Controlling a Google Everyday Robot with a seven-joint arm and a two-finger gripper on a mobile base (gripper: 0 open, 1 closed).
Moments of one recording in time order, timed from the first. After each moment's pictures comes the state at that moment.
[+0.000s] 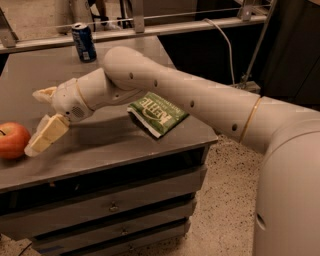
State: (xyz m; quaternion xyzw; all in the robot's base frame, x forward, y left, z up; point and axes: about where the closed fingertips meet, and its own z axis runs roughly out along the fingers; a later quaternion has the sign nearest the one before) arm 0.499 0.298 0.874 -0.66 0.47 0.45 0.37
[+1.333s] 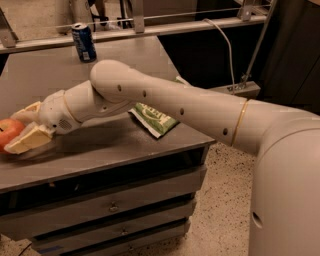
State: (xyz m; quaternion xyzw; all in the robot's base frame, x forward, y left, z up) arm 0.475 0.330 0.856 -0.66 0.46 0.46 0.37
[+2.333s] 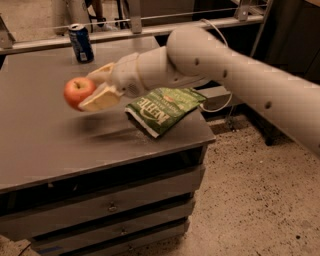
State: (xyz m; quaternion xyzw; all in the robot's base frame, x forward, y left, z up) arm 0.569 0.166 0.911 -0.61 0.56 0.32 0.46
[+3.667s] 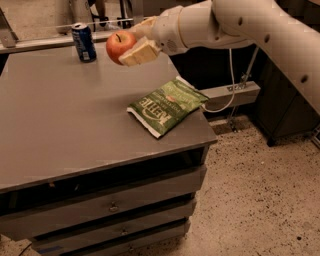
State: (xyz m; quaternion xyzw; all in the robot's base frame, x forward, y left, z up) arm 0.662 0.062 0.984 -0.58 0.59 0.20 0.53
